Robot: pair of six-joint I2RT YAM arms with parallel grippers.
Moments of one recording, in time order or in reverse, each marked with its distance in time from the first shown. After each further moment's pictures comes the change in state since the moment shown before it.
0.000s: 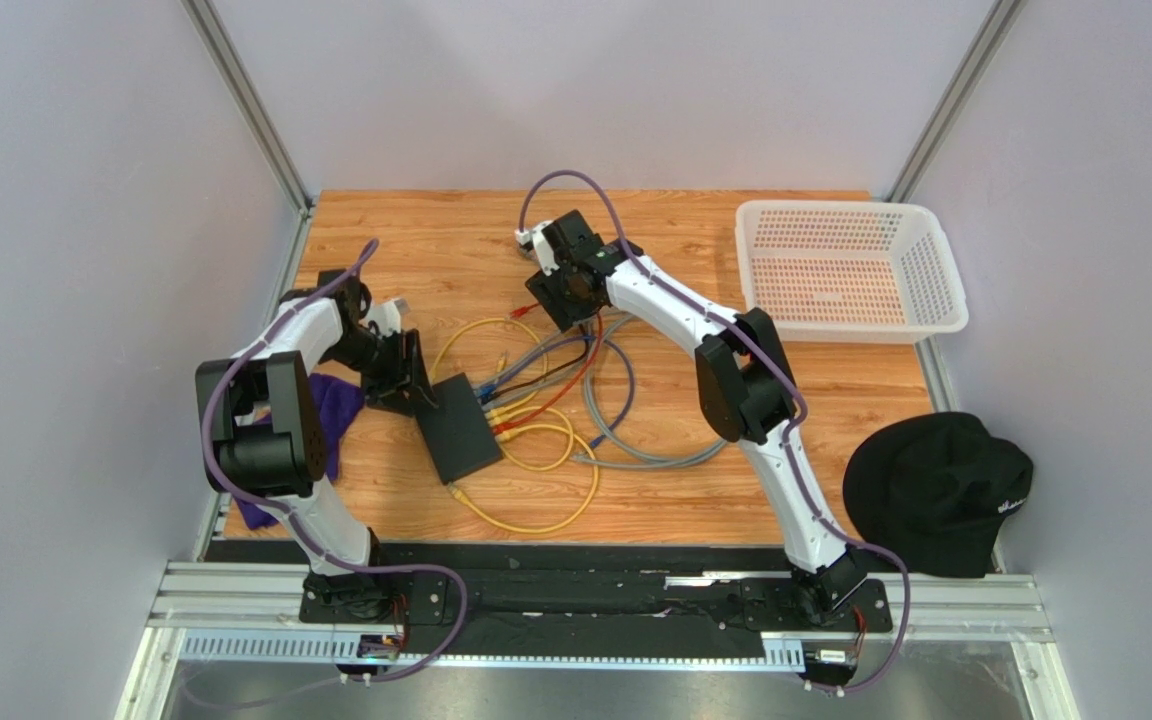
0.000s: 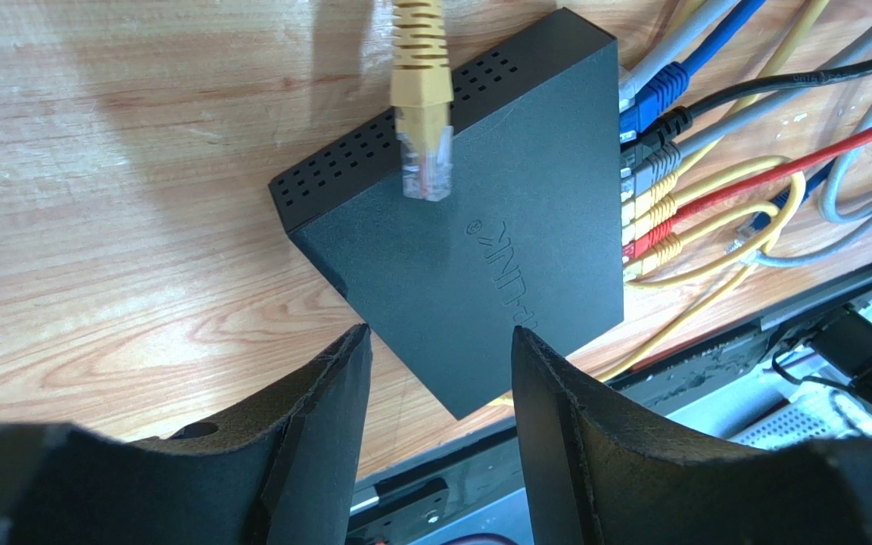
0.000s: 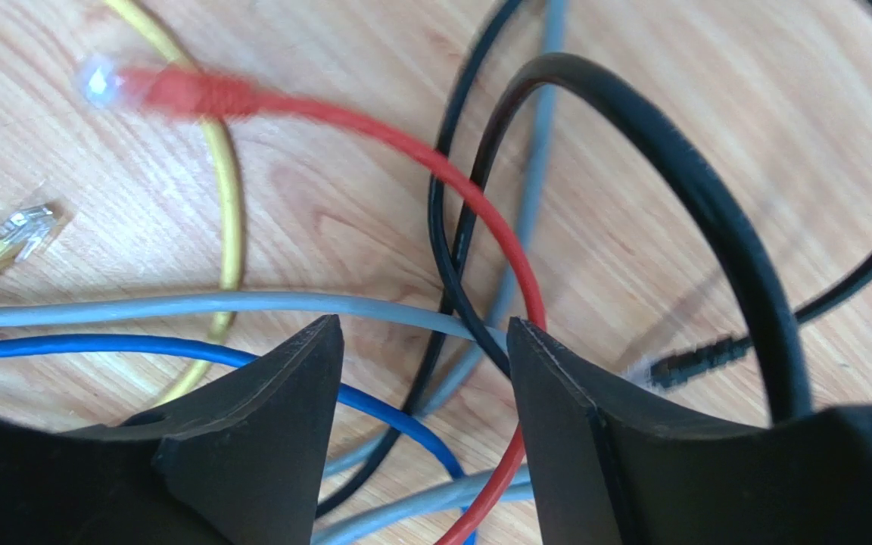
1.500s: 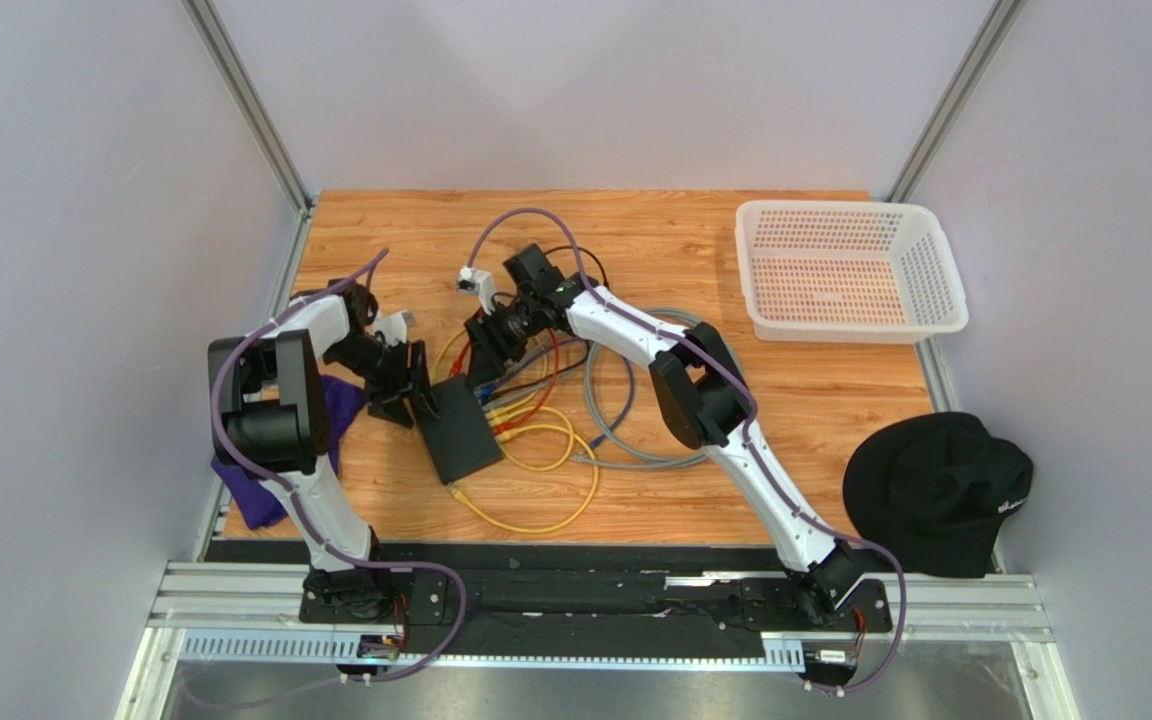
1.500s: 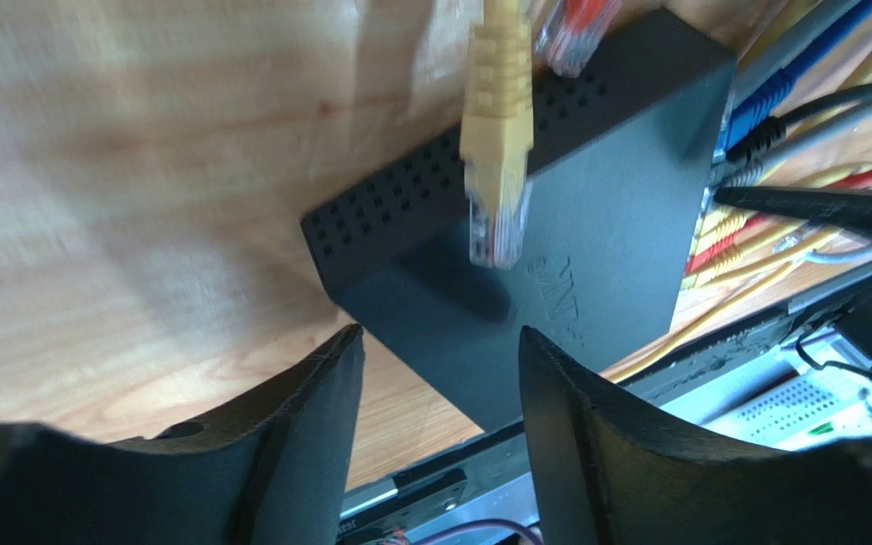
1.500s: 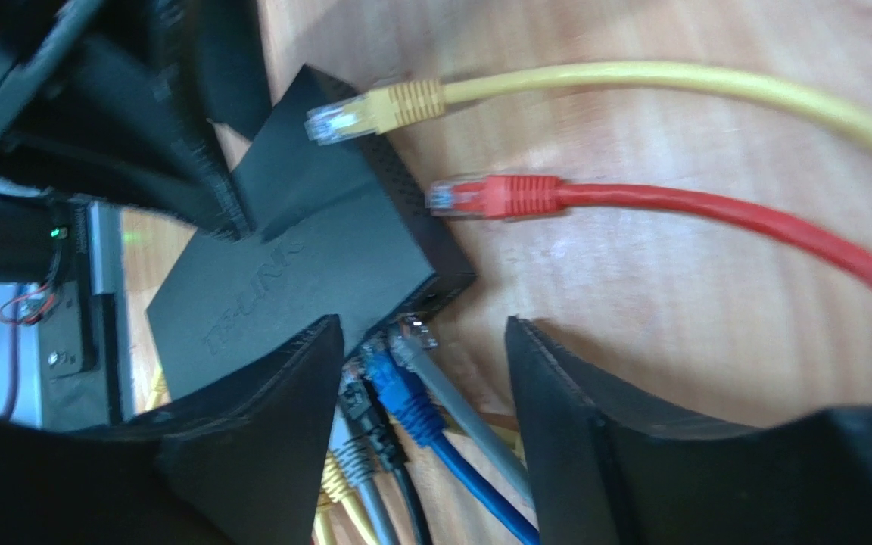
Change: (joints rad) left arm -0.005 0.102 0.010 -0.016 -0.016 0.041; right arm 0.071 0.230 0.150 0.185 -0.893 0.114
